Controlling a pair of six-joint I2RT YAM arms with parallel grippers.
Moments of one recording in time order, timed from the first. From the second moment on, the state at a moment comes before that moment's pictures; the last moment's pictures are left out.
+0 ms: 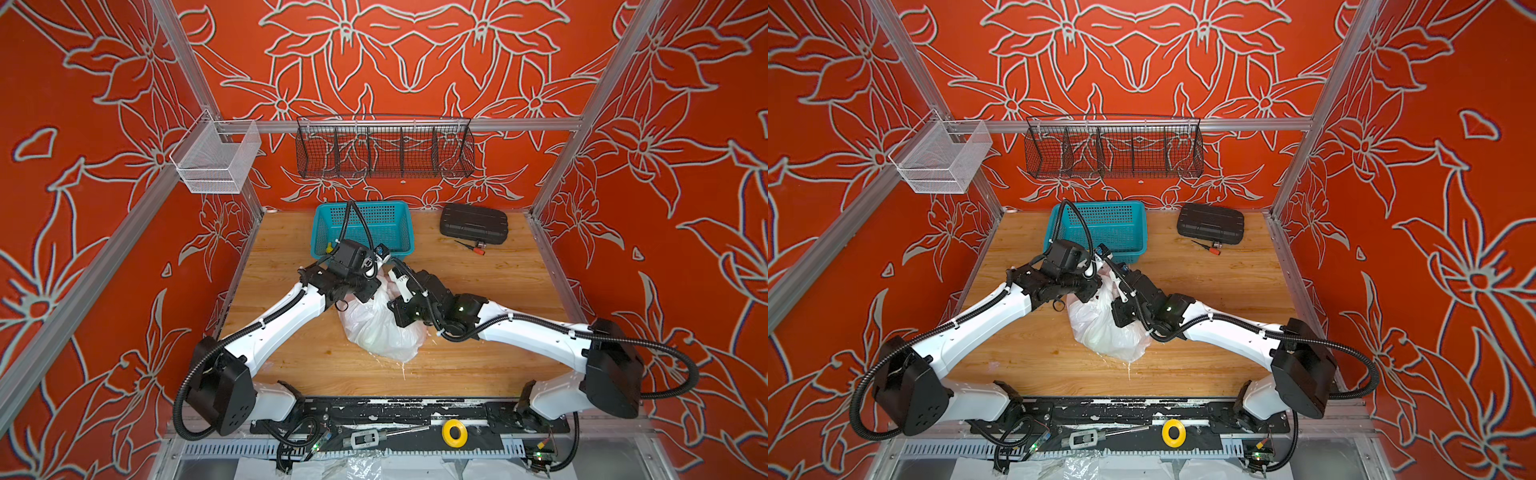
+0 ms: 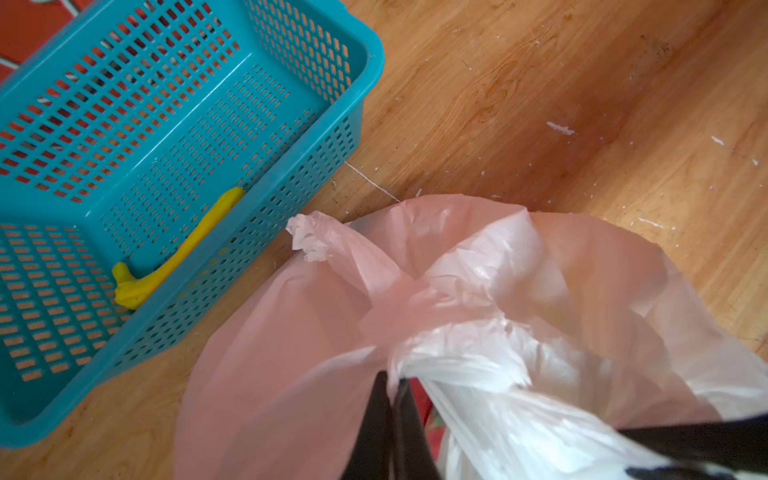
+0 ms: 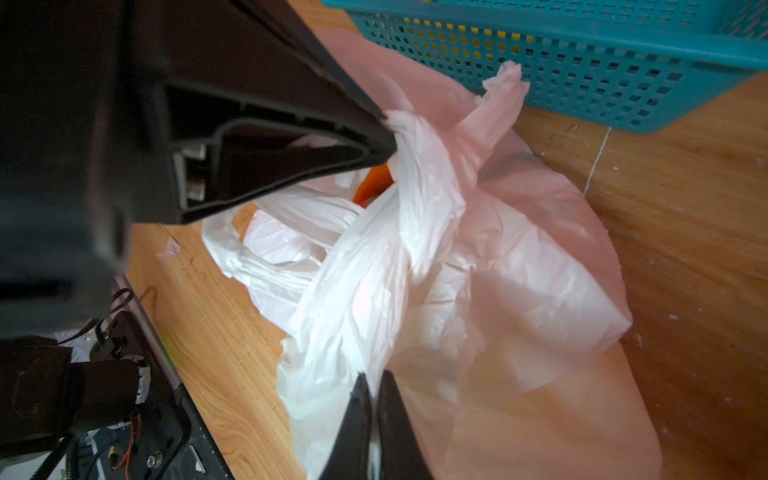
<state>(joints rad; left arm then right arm) -0.49 1.36 1.10 -0.56 0.03 0.23 0.96 1.45 1.01 -0.24 -0.01 0.46</state>
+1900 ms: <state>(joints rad) -0.34 1.57 1.40 -0.78 0.38 0.21 0.79 1.48 1.08 -0.21 -0.22 0.69</state>
